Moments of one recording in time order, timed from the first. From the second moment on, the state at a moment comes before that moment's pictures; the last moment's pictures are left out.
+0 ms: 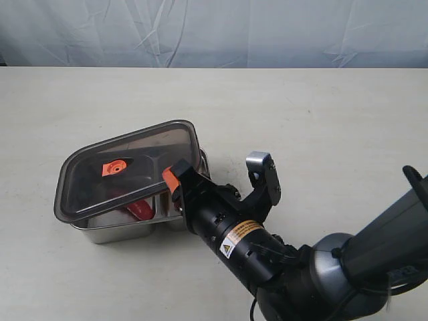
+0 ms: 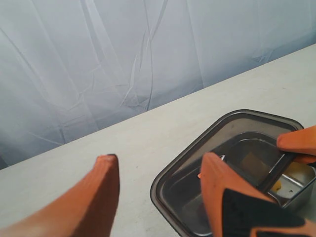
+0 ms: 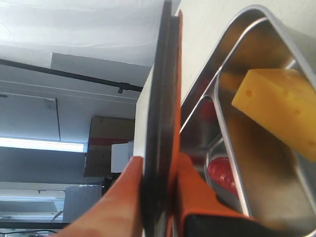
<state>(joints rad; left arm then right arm) -0.22 0.04 -0.33 -0.27 0.51 0.46 1.25 1.98 -0.58 0.48 -1.15 1.18</state>
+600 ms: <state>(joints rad) -0.22 0.04 -0.33 -0.27 0.51 0.46 1.25 1.97 -0.60 0.57 -0.97 1.18</state>
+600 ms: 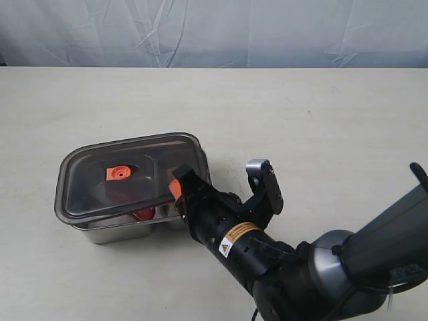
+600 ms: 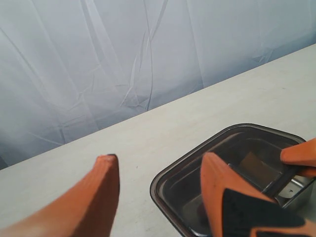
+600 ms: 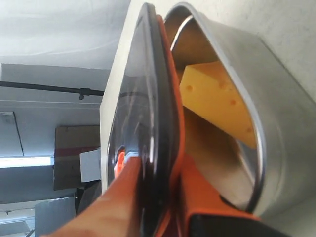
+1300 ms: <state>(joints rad) -0.22 0.04 -0.33 -0.27 0.51 0.46 1.25 1.97 -0.60 0.59 -0.92 1.18</state>
